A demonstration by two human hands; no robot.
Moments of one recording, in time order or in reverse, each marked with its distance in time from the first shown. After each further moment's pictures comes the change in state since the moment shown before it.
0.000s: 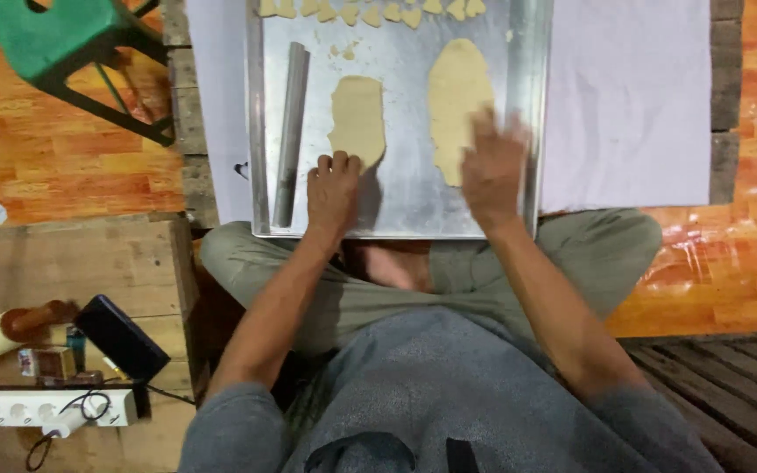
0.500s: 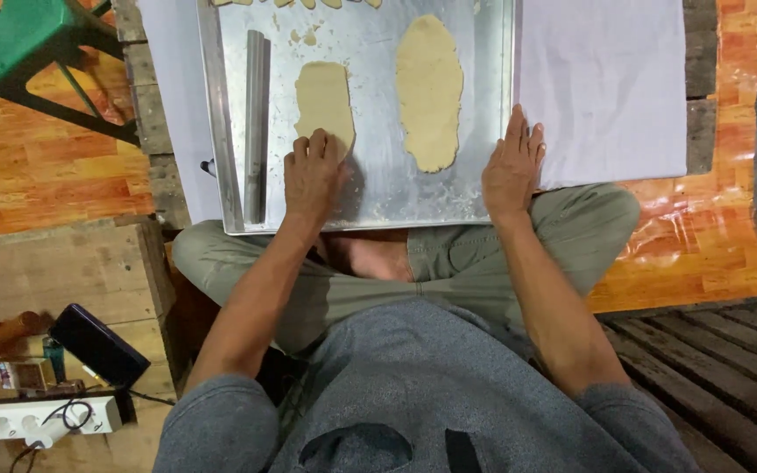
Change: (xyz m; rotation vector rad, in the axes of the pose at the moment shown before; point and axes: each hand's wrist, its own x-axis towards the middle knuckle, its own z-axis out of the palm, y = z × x) left_hand 0.014 0.015 0.000 0.041 0.036 0.062; right_hand -0.049 0.064 0.030 0.282 -0.007 0.370
